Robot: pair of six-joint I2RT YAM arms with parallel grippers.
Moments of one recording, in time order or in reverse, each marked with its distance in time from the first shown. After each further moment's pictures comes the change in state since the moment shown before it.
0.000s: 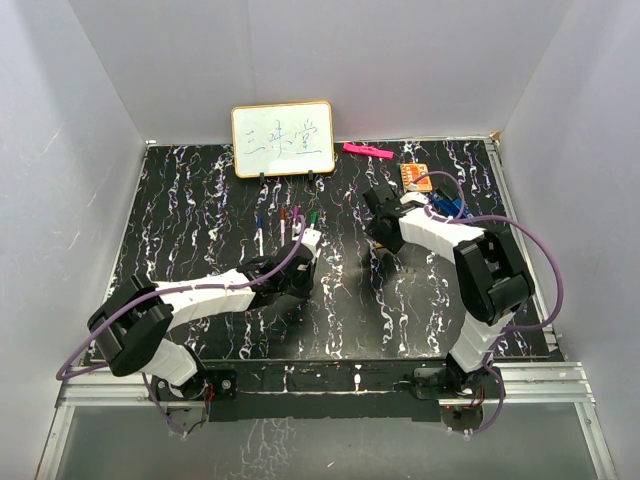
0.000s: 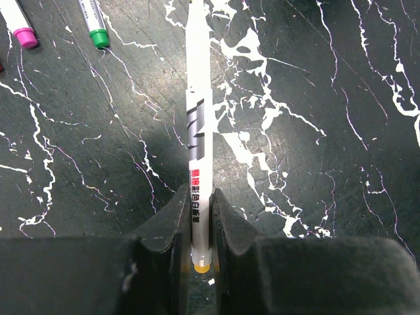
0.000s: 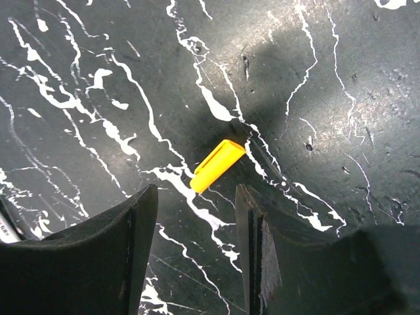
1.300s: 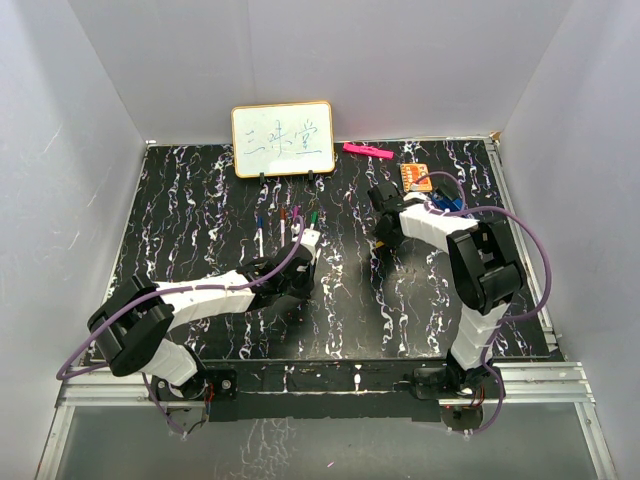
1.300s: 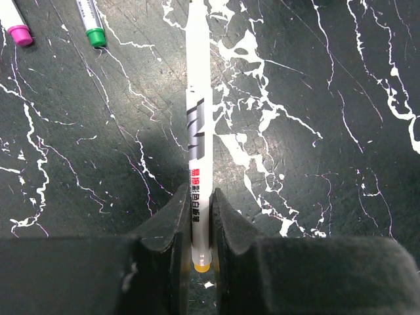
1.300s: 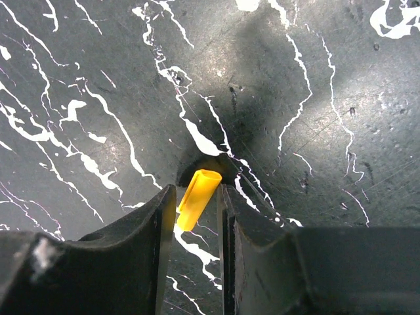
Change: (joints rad) left arm 0.000 0.000 -0.017 0.032 0.004 -0.020; right arm -0.055 0.091 0.020 0.027 -0.042 -0.020
